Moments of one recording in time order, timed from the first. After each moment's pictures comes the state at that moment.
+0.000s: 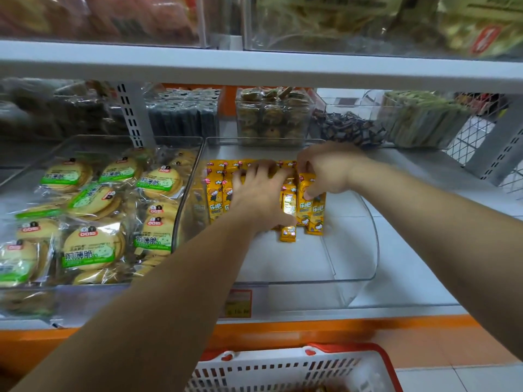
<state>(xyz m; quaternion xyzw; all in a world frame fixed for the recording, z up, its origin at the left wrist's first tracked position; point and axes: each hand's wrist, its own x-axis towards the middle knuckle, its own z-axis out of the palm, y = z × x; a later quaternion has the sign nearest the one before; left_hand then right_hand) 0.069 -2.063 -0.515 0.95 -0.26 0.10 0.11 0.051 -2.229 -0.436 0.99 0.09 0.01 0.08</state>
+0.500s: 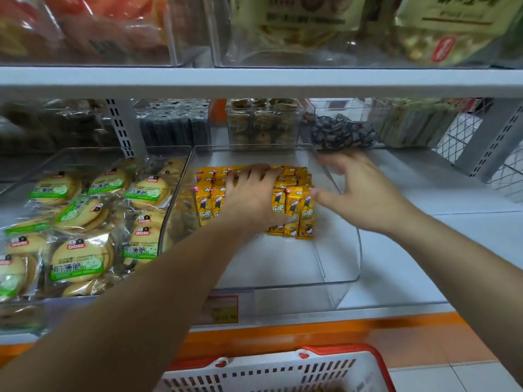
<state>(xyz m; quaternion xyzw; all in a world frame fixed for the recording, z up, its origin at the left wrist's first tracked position) 0.071 -2.071 -0.512 0.95 -0.28 0.13 0.11 -0.033 -2.254 -0.452 0.96 0.01 0.19 -0.20</state>
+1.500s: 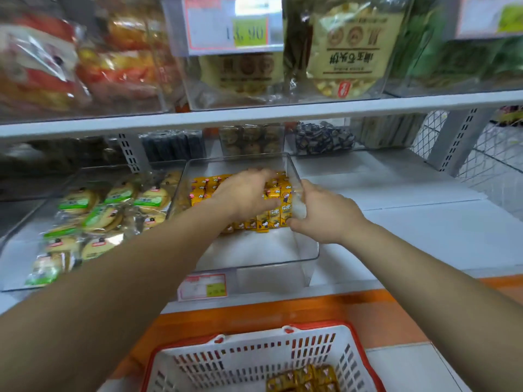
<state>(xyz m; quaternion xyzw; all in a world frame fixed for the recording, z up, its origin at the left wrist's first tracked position) 0.026 -2.076 -0.443 0.94 -0.33 0.05 0.08 -0.070 -2.243 -0.465 0.99 -0.05 0.10 -0.12</state>
